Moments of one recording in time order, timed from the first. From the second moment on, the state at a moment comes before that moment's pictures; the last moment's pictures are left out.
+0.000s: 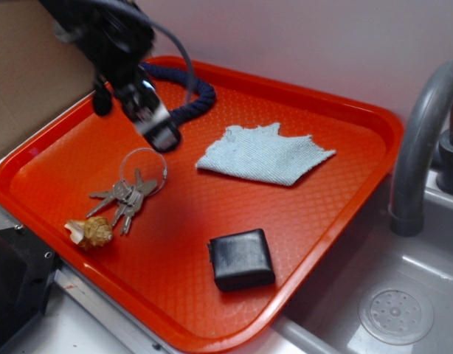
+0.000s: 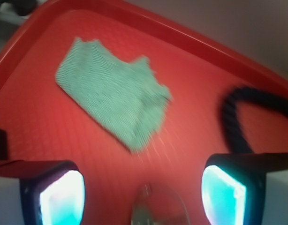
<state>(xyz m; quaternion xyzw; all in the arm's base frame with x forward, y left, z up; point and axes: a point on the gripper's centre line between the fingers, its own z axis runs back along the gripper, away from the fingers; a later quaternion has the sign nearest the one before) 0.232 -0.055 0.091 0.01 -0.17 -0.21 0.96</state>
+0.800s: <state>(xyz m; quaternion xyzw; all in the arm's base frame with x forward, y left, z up) 0.234 -0.047 0.080 -0.02 -0.21 -0.21 0.96</state>
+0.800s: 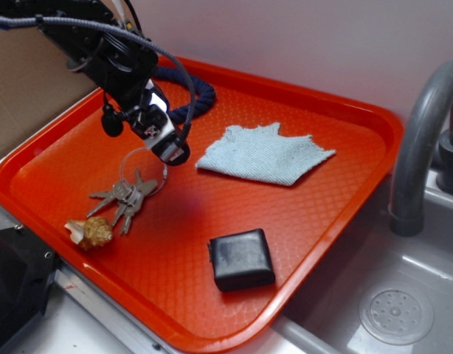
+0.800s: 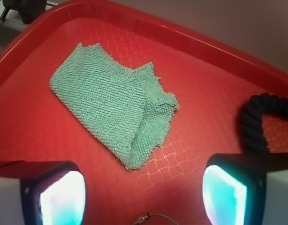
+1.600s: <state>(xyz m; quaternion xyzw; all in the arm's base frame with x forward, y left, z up) 0.282 -0.067 0.015 -0.03 -0.24 -0.24 0.94</state>
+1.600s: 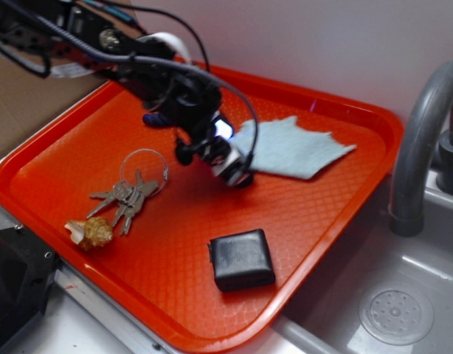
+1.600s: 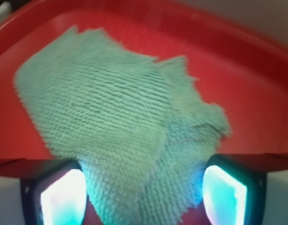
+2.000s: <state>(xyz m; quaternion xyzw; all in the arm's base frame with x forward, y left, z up) 0.295 -0.068 0.016 -0.03 -0.24 -0.22 0.95</state>
